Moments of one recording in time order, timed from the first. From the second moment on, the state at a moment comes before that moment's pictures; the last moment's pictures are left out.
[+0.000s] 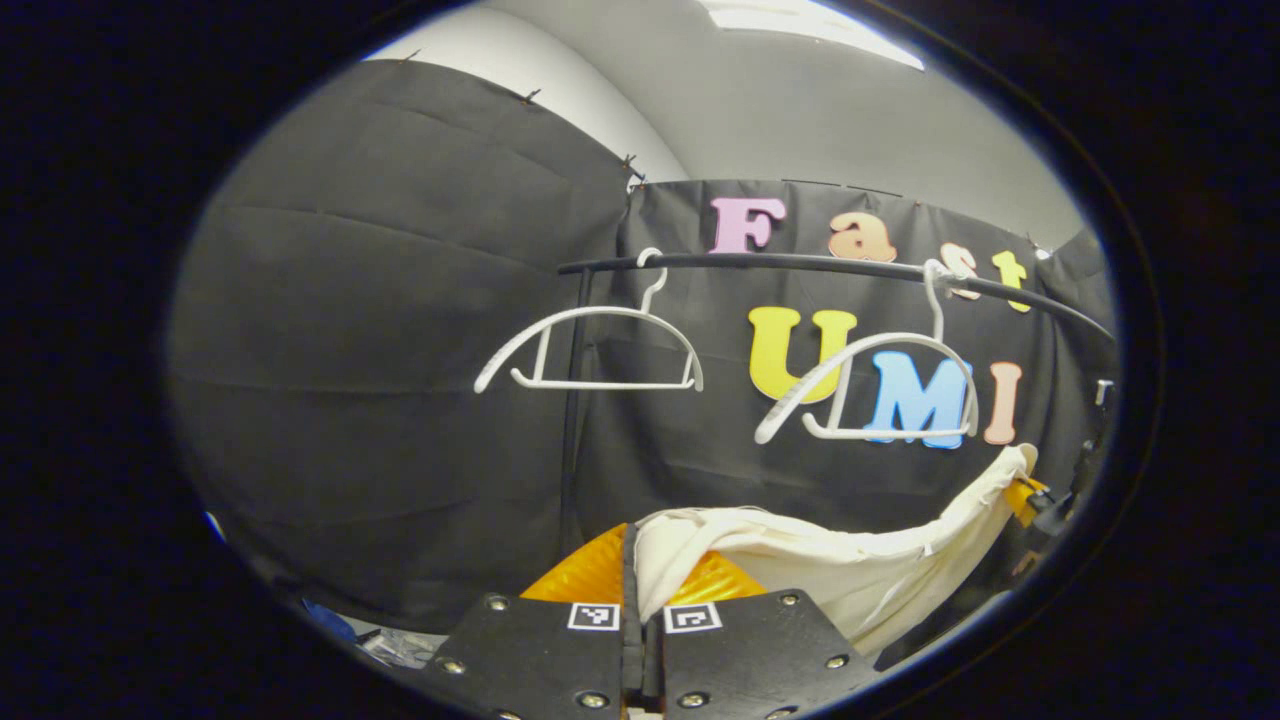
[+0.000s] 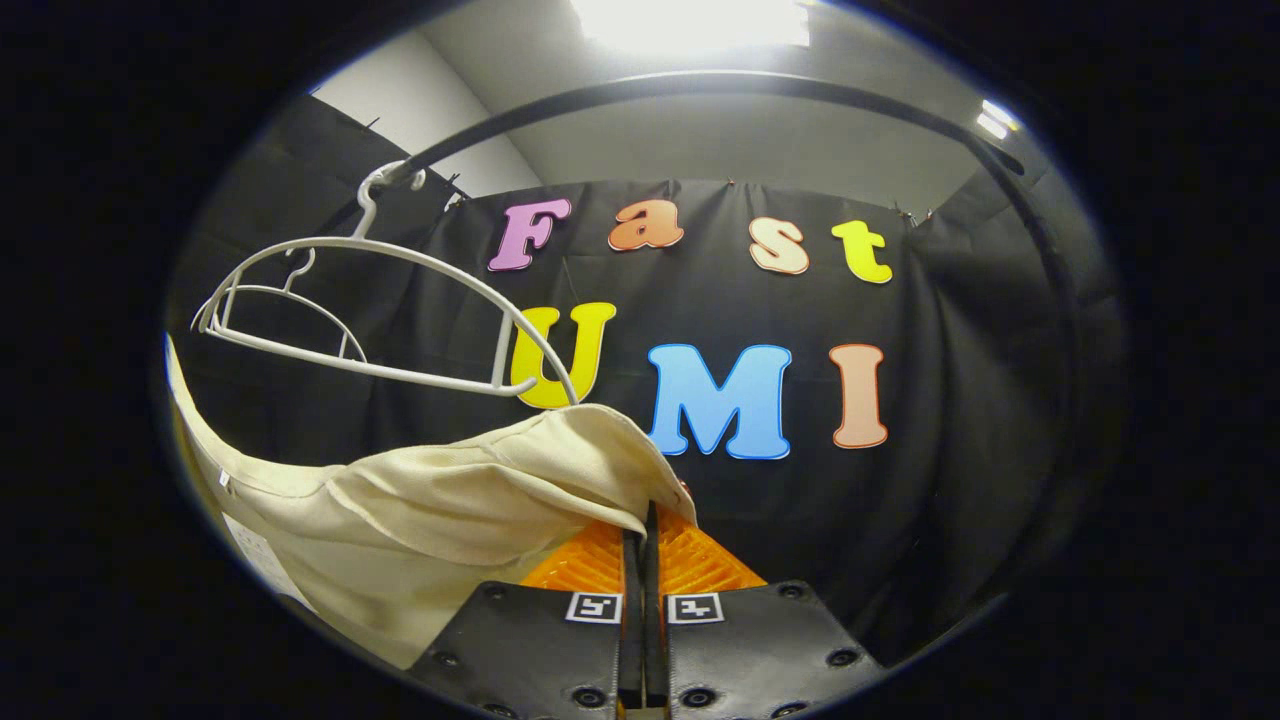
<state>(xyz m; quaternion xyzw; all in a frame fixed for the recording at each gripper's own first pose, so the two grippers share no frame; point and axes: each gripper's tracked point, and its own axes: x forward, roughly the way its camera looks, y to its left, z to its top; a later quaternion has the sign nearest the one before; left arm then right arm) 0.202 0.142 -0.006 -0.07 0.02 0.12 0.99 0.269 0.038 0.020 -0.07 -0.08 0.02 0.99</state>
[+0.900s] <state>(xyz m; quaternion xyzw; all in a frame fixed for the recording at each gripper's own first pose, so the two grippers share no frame) 0.158 0.115 -0.136 -0.07 0.13 0.00 0.99 0.125 0.104 -0.063 -0.12 0.02 0.06 0.99</state>
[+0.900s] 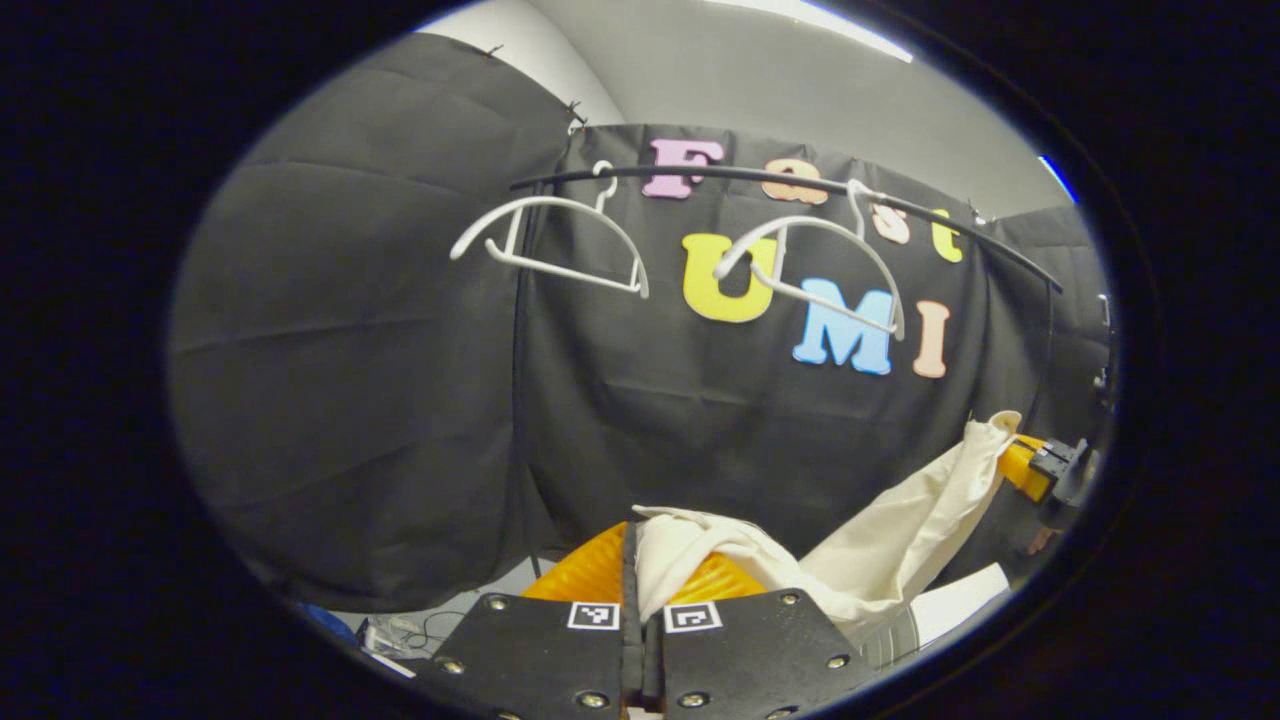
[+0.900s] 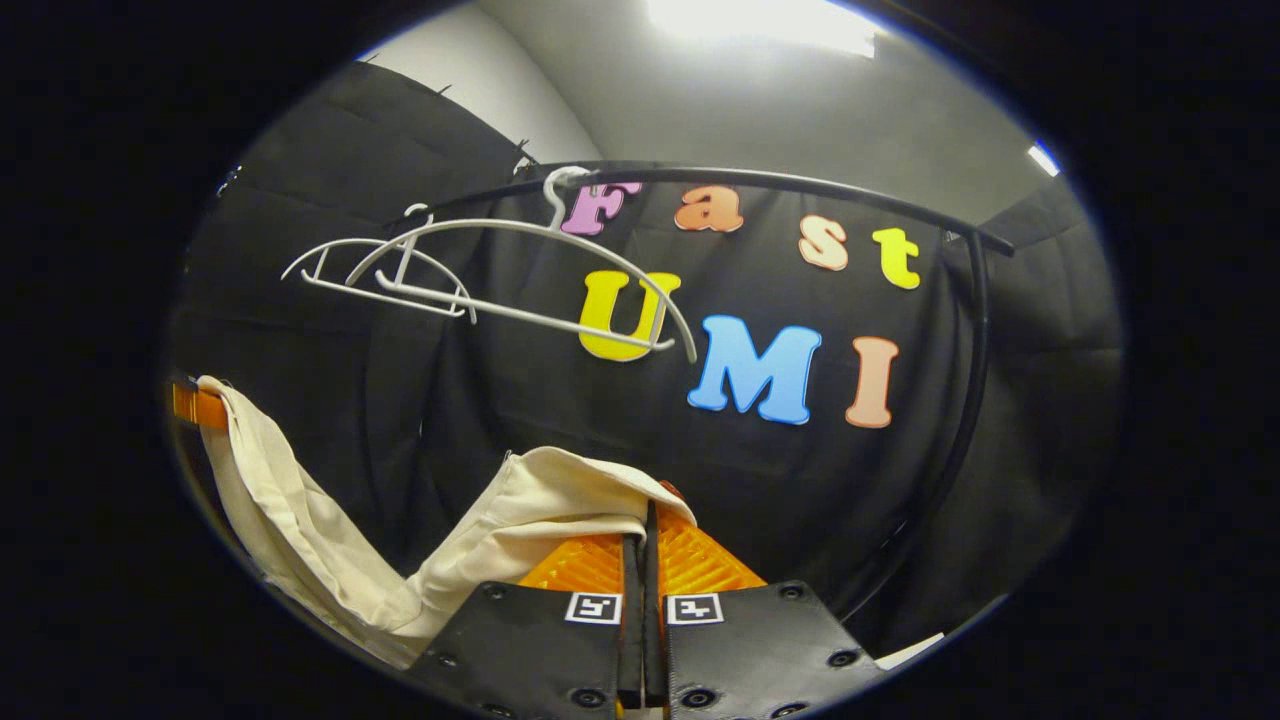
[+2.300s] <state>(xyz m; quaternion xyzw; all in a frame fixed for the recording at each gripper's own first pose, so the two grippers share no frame) 0.164 0.065 -0.282 0.01 0.33 -0.09 0.94 0.078 0.144 -0.277 -0.01 0.36 0.06 0.93</state>
